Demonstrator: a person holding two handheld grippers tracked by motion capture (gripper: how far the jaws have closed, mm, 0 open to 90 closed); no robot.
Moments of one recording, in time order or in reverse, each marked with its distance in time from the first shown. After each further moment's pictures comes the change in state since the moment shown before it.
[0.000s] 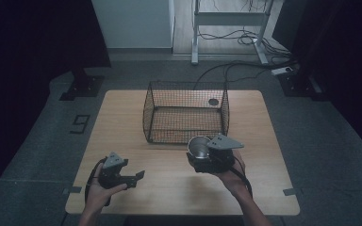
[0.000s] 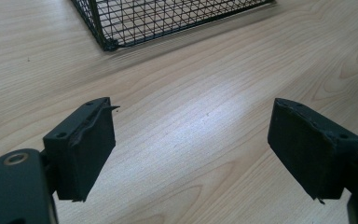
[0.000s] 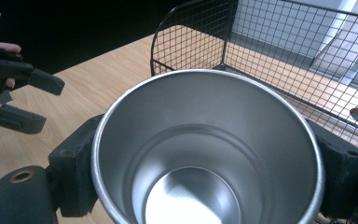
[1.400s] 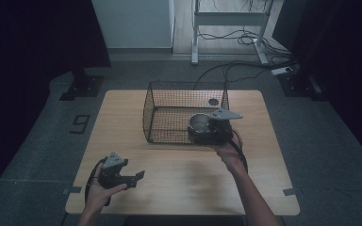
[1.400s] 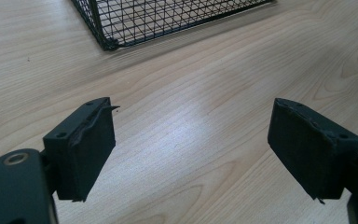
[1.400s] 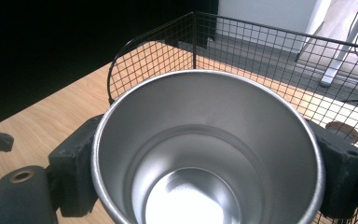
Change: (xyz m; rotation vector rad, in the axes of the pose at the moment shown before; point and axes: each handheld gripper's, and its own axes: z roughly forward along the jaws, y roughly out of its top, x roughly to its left) left arm 0.000 0.000 0.001 0.002 0.000 0.001; right arm -0.046 0.044 0.035 0.000 -0.049 0.085
